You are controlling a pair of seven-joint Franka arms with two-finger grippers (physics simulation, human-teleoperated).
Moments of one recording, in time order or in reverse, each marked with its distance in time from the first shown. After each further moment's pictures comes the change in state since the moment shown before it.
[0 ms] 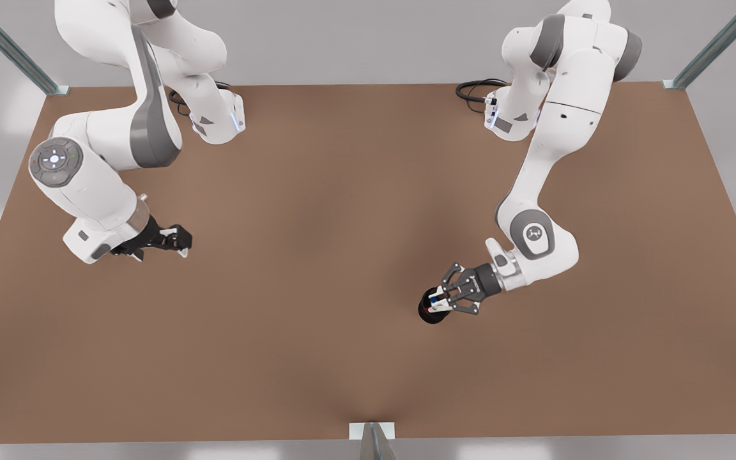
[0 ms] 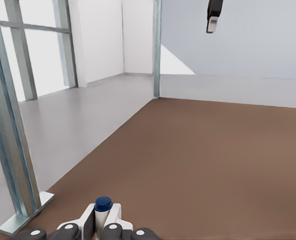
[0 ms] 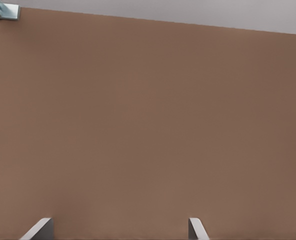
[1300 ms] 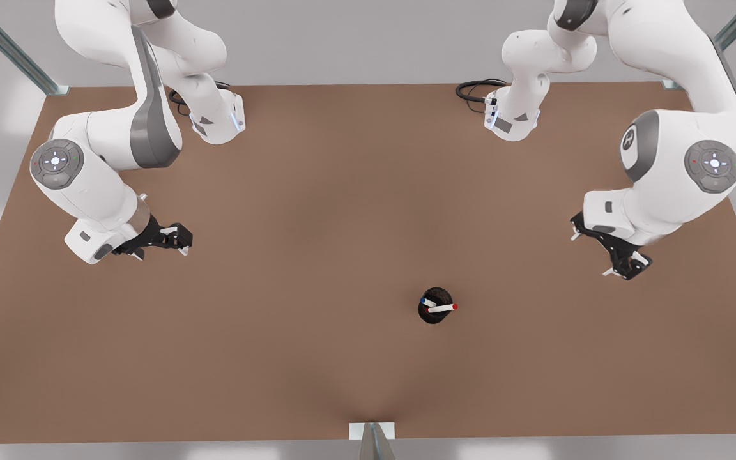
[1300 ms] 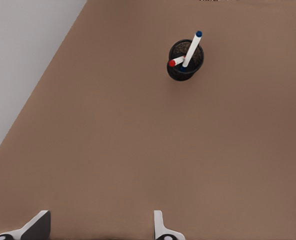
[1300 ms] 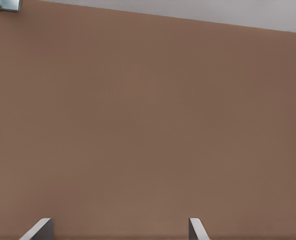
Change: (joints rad) left arm 0.175 -0.254 -0.010 0.432 1.691 -0.658 -1.391; right arm -0.001 0.000 0.000 -0.001 0.000 -0.012 -0.024
